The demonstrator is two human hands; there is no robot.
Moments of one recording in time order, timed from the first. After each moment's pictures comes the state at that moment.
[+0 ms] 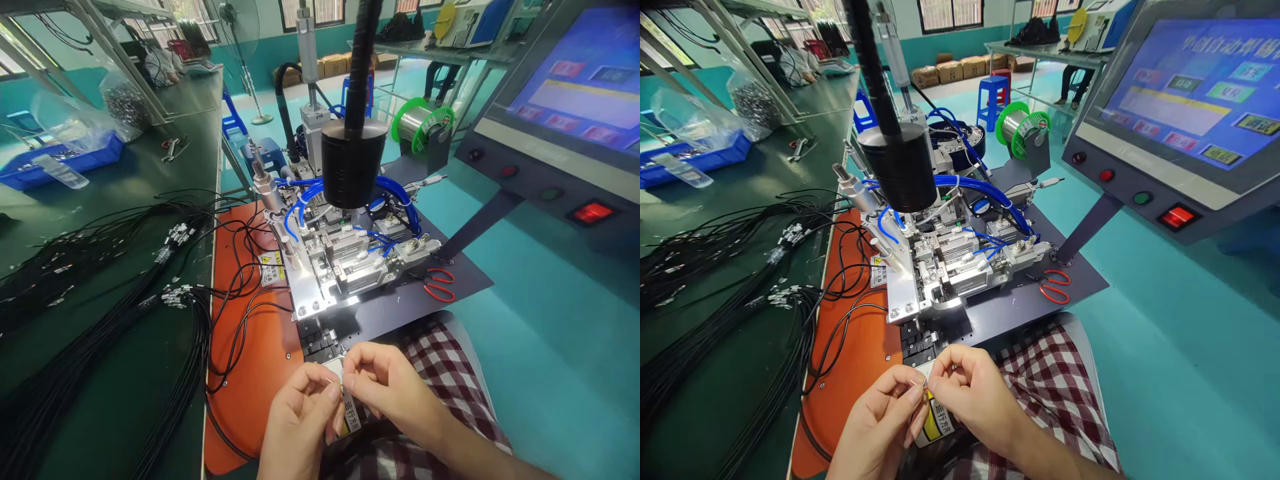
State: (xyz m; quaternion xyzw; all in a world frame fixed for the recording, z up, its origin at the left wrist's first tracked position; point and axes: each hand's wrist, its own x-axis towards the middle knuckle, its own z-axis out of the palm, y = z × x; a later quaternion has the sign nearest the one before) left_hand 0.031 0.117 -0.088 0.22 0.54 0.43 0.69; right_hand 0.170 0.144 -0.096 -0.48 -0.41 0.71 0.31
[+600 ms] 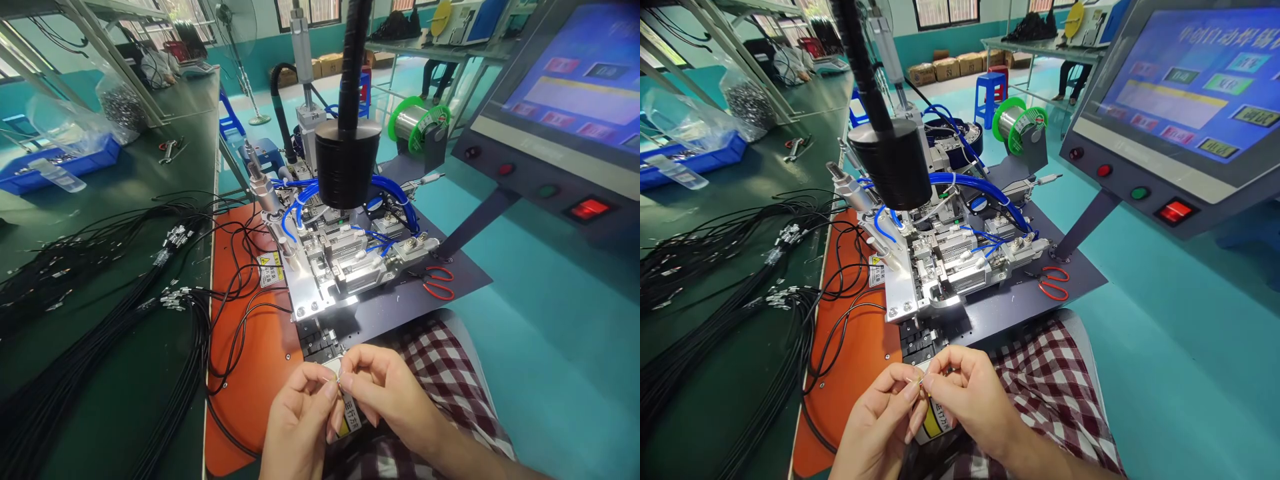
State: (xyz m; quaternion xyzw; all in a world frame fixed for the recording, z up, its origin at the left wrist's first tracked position) left_hand 0.035 0.119 -0.087 0.19 0.52 0.47 0.69; right_hand 0.162 0.140 -0.100 -0.45 -0.37 0.73 0.36
